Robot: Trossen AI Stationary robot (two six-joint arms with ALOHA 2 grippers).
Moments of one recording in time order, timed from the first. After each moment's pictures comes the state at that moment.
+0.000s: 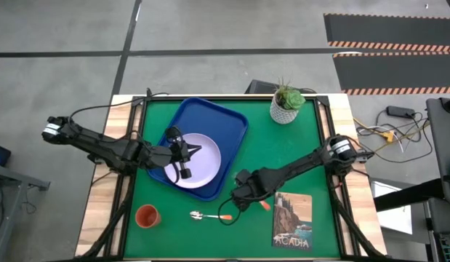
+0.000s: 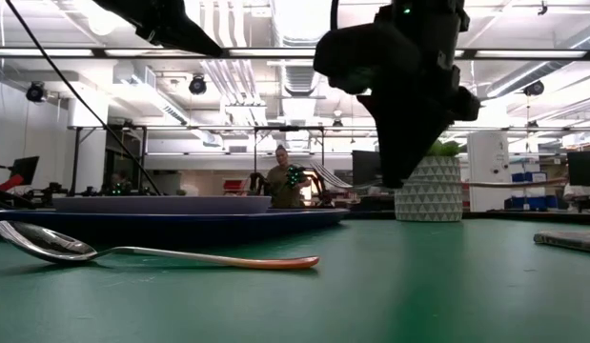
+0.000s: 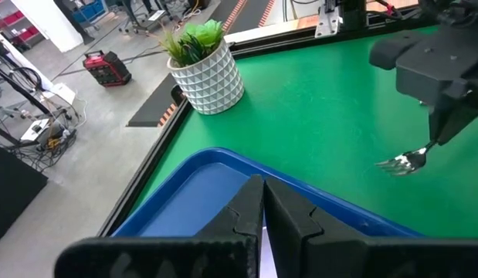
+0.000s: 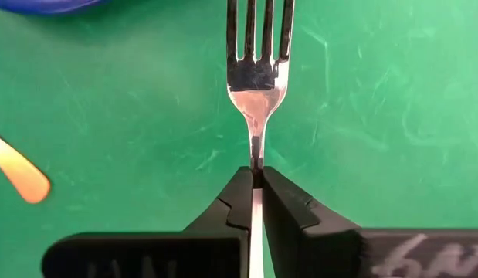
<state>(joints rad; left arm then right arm) -0.26 1.05 0.78 -0.19 -0.66 0.03 0.34 1.99 1.51 -0.95 0.18 1.08</state>
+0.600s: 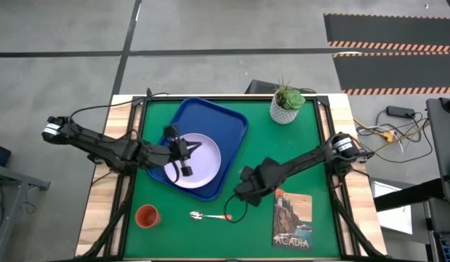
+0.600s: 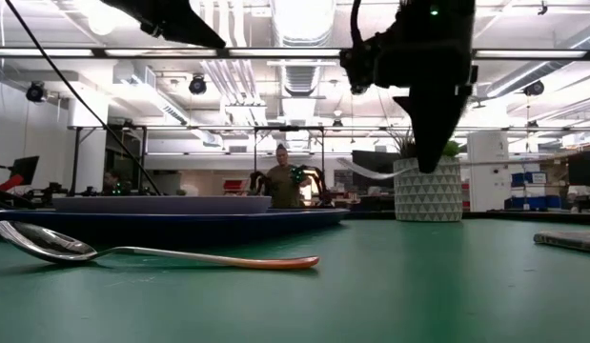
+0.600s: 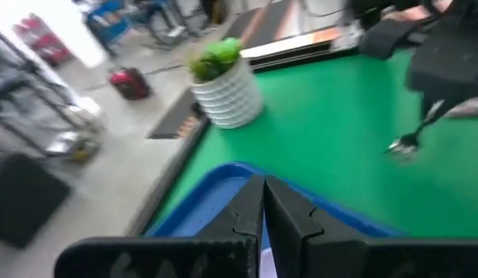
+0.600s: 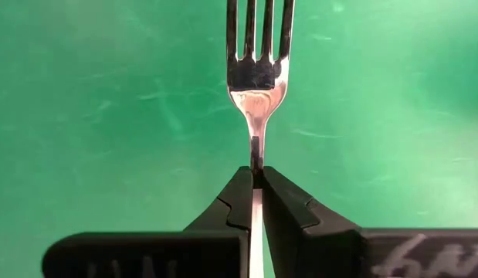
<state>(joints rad) -0.26 1.05 0.78 -0.13 -0.74 0.11 0.31 1.96 1.53 -1.19 0.23 0.84</state>
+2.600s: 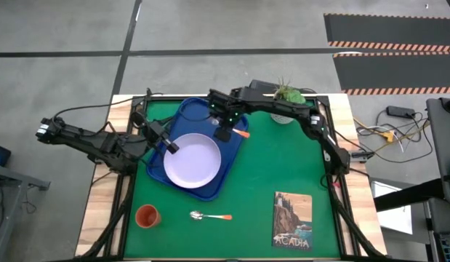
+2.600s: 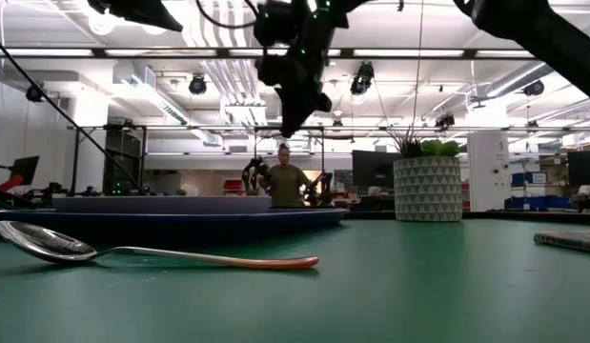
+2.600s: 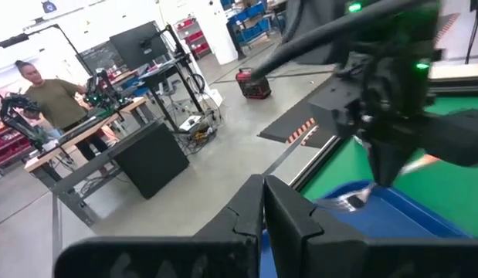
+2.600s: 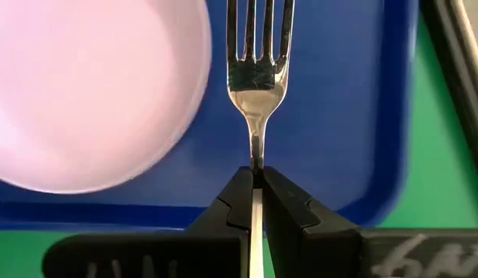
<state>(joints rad) -0.26 0.82 0.77 -0.24 -1.16 0.09 -0.29 2.24 2.28 -1.25 -0.01 0.07</state>
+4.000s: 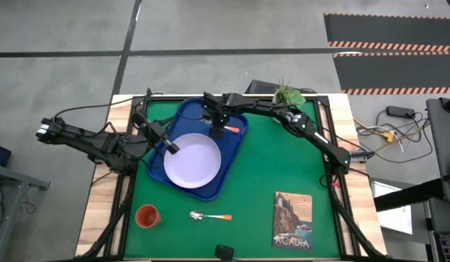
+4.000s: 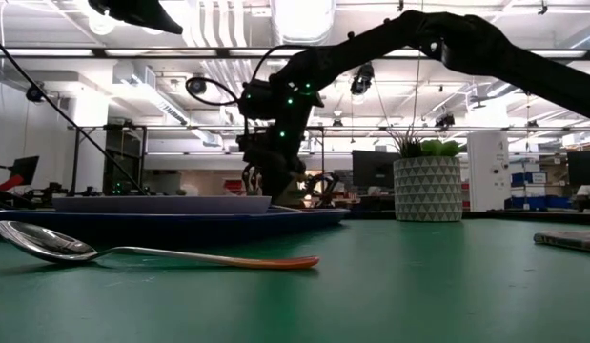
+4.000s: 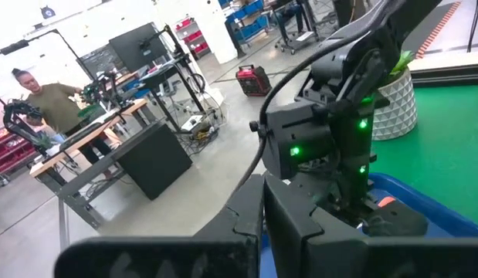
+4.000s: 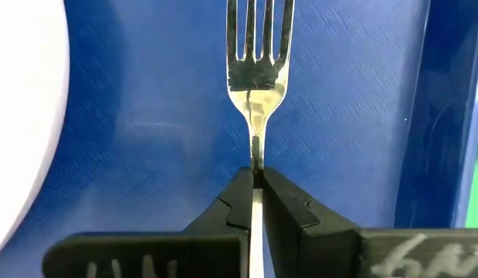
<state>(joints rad) -0.26 0.82 0.76 -0.24 -1.16 0.12 -0.38 2.50 2.27 -0.96 -0.01 -0.14</state>
